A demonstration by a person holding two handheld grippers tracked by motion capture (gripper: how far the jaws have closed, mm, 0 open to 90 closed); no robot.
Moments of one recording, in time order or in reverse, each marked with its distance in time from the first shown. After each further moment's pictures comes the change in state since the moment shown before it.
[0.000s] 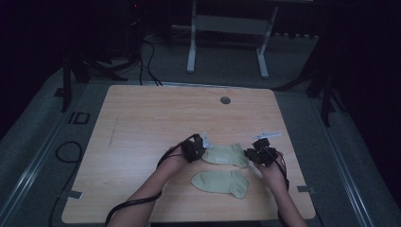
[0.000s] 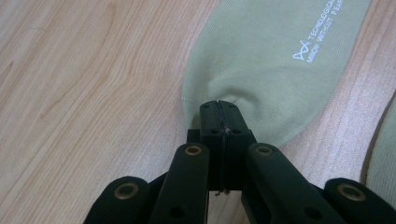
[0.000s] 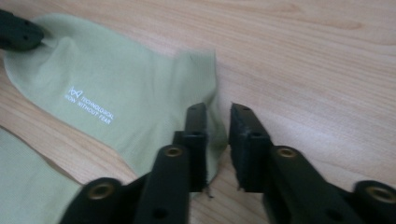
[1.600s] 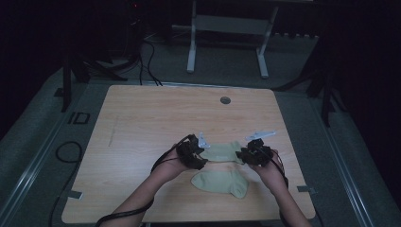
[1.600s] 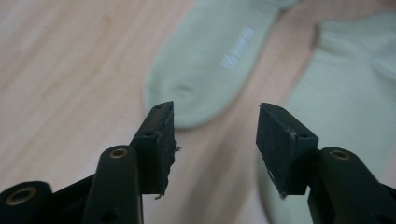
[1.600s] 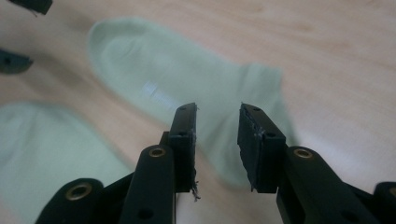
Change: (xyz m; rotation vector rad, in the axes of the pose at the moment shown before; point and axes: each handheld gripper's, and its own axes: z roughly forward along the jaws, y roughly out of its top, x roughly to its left) left arm -0.019 -0.001 -0.056 -0.038 -0.076 -0.113; right arm 0.027 0.010 -0.016 -0.012 0.090 -0.131
